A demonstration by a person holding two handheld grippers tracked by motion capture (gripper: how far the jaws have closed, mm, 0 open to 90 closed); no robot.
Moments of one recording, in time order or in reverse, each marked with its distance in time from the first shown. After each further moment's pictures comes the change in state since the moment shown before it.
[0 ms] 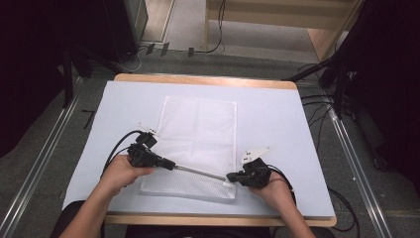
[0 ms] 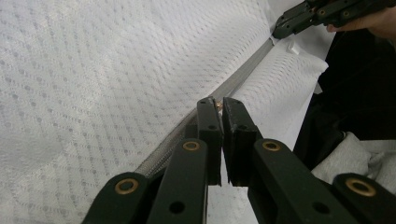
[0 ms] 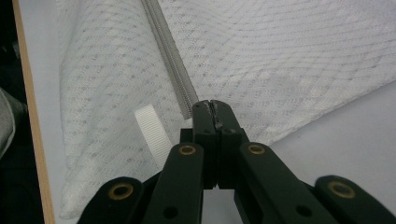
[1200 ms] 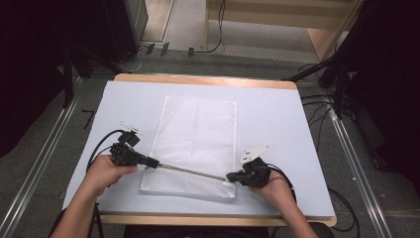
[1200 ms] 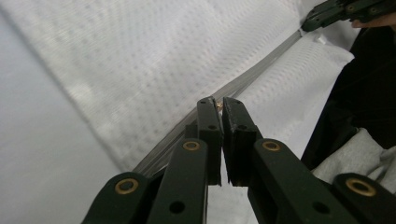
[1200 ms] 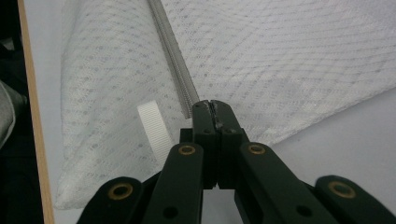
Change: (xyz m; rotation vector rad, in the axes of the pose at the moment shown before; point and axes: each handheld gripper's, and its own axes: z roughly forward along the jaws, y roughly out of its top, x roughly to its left) left arm 0.026 -0.025 -0.037 -0.003 0.063 -0.088; right arm -0.002 0.002 0.000 0.012 0.019 -0.028
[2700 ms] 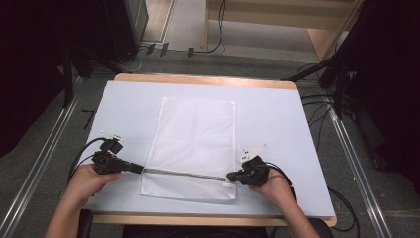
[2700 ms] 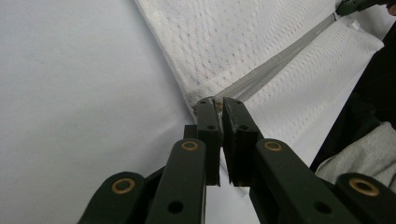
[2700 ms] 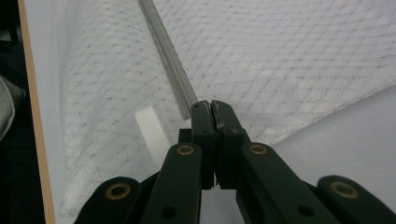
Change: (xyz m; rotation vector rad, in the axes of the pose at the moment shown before) left arm 0.014 -0.035 -0.017 -0.037 0.067 -0.057; right arm -0.002 0.005 0.000 0.029 0.009 -0.013
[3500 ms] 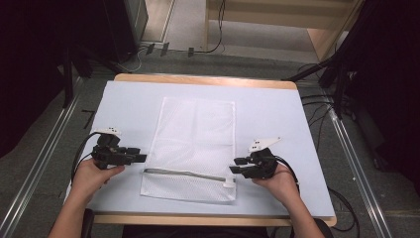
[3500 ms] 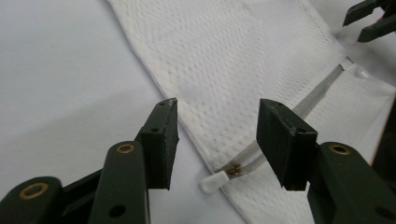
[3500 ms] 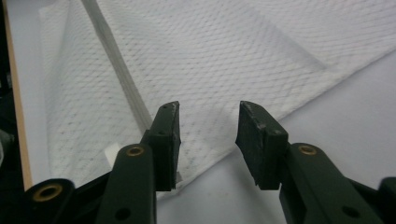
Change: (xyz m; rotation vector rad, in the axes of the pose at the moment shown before) left arm -0.001 0.008 -0.008 -0.257 0.114 0.130; right arm -0.018 0.003 -0.023 -0.135 -0.068 0.080
